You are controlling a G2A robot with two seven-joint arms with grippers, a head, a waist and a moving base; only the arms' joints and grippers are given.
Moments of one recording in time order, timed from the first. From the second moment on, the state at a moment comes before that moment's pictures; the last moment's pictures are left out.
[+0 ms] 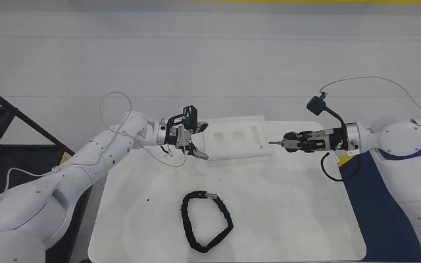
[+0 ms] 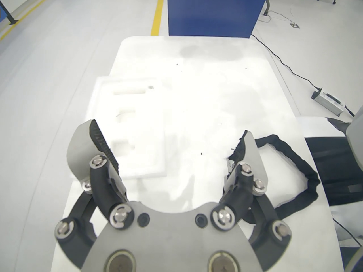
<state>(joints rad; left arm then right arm) 0.39 -0.93 -0.20 -1.02 0.92 -1.00 0.28 -0.84 -0.87 1.19 -1.47 0.18 -0.46 1.36</state>
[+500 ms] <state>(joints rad) 0.51 -0.95 -0.17 -1.06 1.16 -1.01 0.43 -0.84 -0.87 1.19 -1.47 0.18 -0.46 1.36</state>
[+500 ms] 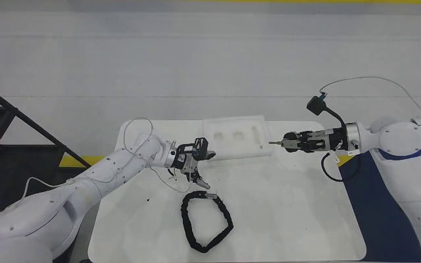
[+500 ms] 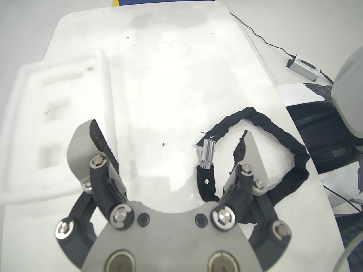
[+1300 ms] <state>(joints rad) 0.56 -0.95 -0.17 -1.07 1.18 -1.01 0.41 -0.84 -0.87 1.19 -1.47 0.18 -0.46 1.36</state>
